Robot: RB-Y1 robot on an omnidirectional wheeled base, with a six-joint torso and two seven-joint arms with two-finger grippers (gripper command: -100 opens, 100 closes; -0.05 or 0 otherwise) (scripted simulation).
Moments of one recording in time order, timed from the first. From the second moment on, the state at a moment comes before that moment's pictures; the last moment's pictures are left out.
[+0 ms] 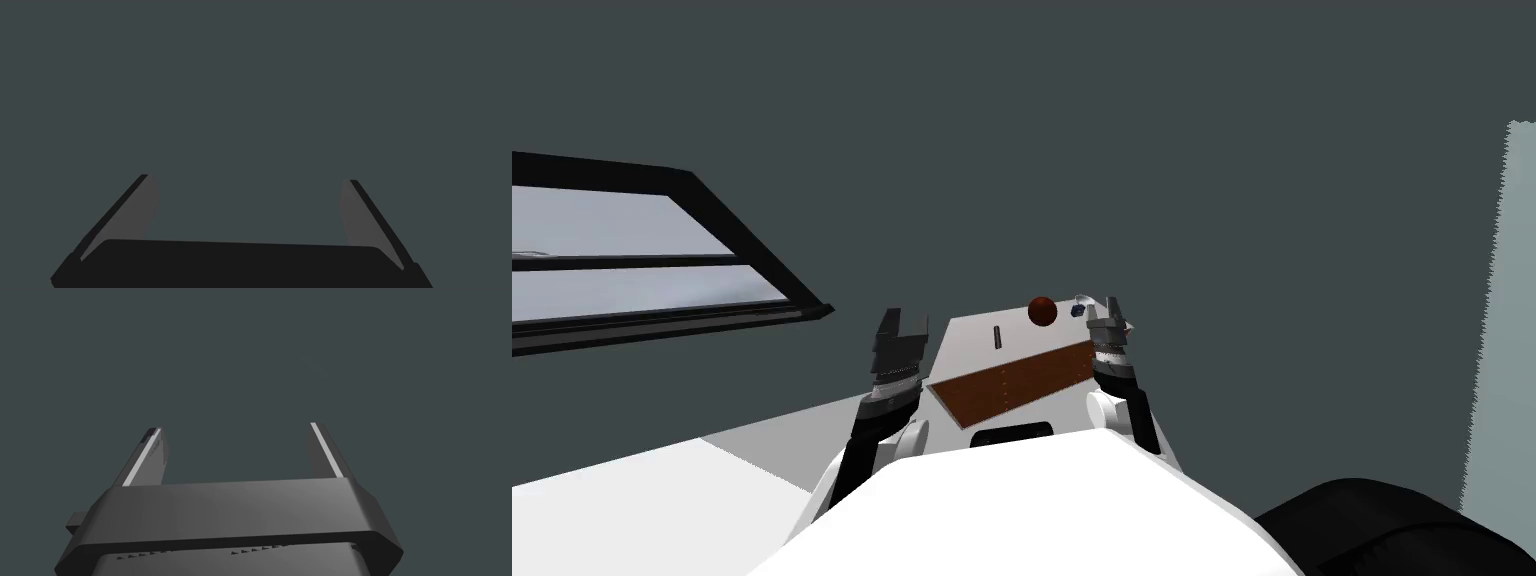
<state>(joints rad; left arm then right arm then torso) 0.54 -0.02 -0.03 -2.24 -0.10 -0.57 0.03 0.49 -0.02 0.02 -2.28 -0.12 -0.44 0.05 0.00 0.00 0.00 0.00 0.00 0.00</state>
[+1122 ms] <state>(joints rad) 0.47 0.21 0.05 -2.13 -0.03 -0.30 -0.09 0.49 -0.02 0.02 -2.28 -0.12 -0.44 0.05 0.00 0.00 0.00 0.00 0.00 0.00</state>
